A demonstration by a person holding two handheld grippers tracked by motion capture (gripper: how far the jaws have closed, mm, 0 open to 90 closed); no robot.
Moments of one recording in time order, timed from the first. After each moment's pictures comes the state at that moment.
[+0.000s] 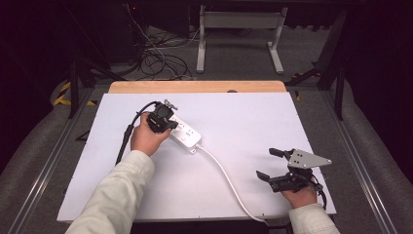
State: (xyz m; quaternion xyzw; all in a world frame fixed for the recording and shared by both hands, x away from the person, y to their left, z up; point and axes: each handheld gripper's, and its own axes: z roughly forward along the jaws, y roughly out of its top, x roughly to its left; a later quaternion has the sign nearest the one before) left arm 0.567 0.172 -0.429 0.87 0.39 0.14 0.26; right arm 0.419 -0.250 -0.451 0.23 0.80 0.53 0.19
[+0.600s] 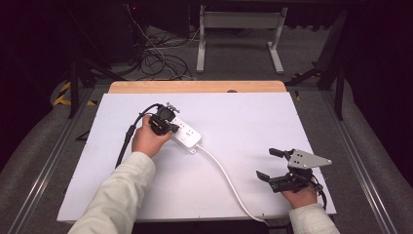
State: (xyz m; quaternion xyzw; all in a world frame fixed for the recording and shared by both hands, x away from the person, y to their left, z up) left arm 0.568 0.168 -0.438 0.88 0.40 0.12 0.24; right arm 0.419 -0.250 -0.451 0.23 0.80 0.53 0.19
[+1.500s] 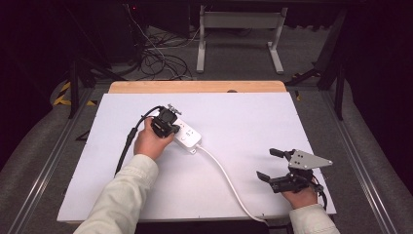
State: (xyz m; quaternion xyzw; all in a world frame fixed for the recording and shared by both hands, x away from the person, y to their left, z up) left arm 0.561 0.161 -0.442 0.87 0.41 0.15 0.25; right arm 0.417 -0.251 -0.451 0.23 0.80 0.53 0.19
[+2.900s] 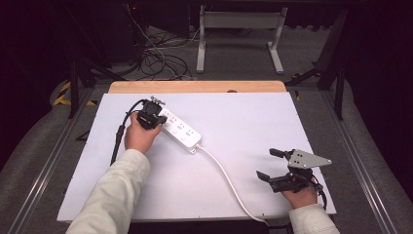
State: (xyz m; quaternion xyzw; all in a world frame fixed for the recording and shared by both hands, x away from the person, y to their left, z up) left arm 0.579 0.204 -0.437 0.83 0.46 0.17 0.28; right arm 0.419 -0.251 -0.453 0.23 0.80 0.53 0.19
